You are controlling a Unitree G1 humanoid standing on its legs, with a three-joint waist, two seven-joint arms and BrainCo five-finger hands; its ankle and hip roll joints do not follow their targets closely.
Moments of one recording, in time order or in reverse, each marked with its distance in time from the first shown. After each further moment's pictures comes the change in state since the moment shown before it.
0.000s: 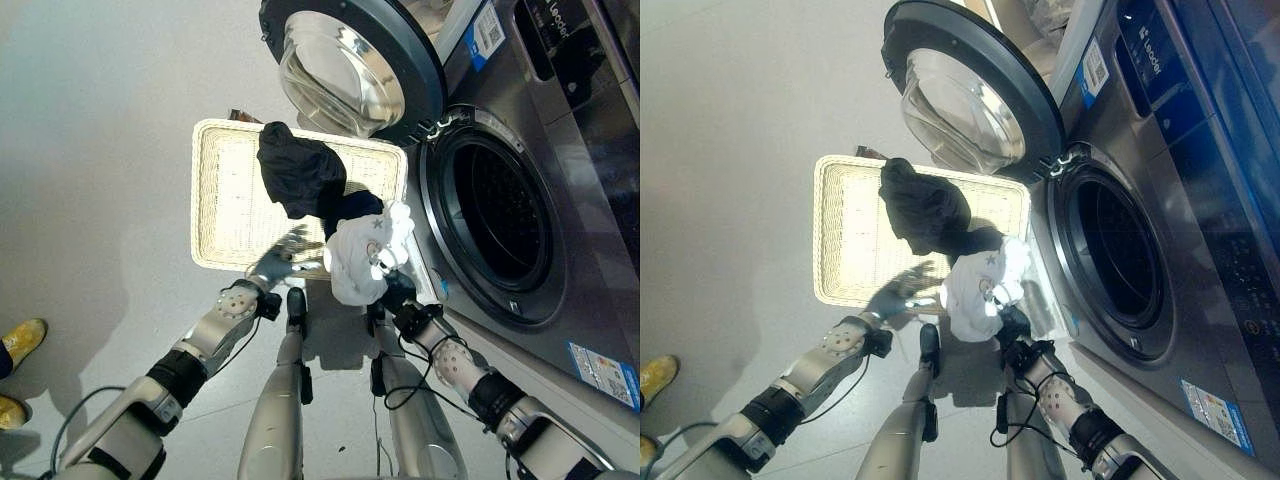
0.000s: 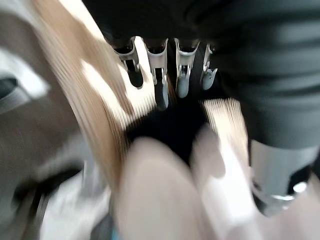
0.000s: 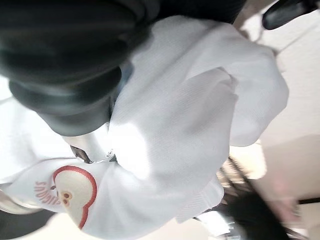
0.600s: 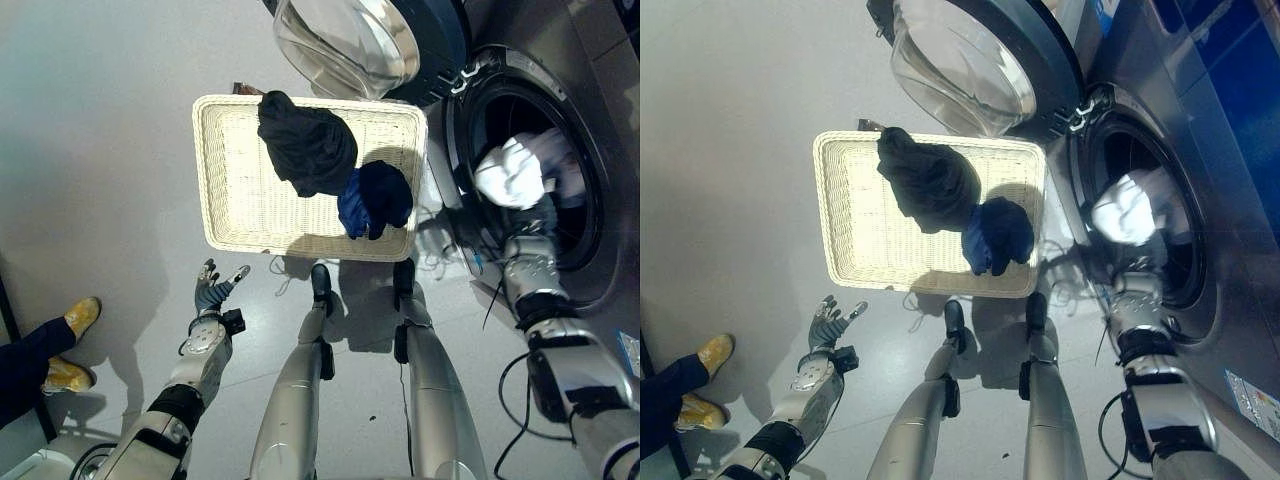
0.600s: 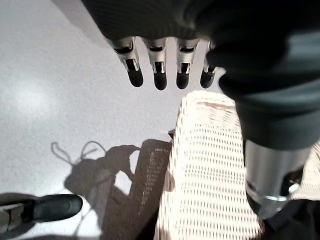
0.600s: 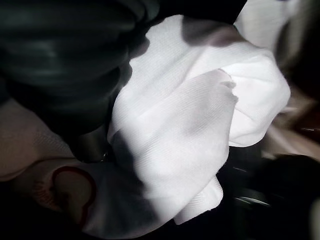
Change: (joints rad) left arm 0.059 -0.104 0.140 0.255 -0.078 -0.232 0.099; right arm -0.439 -0.206 -0.589 0.394 0.355 -0.182 -0.217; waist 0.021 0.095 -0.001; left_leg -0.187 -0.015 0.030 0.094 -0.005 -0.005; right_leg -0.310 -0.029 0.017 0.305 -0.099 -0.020
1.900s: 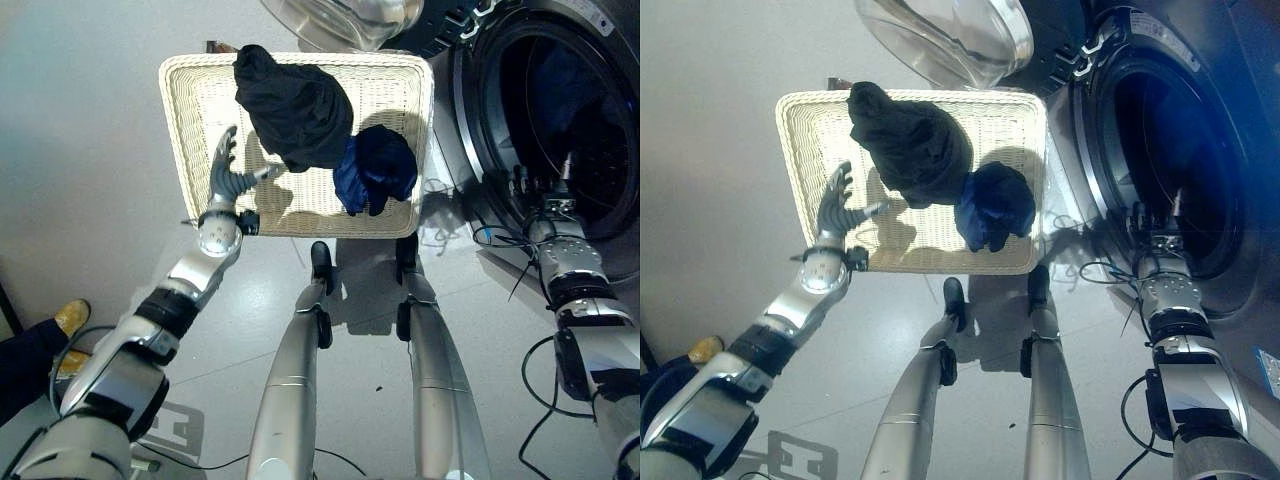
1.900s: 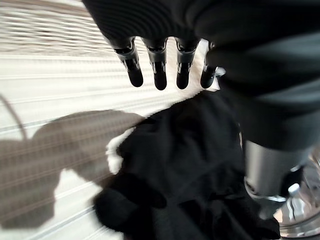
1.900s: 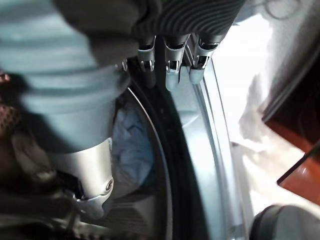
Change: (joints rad) left arm -0.541 0.205 -0.183 -0.154 0.270 0.197 0.171; right arm -0.010 -0.042 0.141 -0.015 -0.122 0.245 -0.003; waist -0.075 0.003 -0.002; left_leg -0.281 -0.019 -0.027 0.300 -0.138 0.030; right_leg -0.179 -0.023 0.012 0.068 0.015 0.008
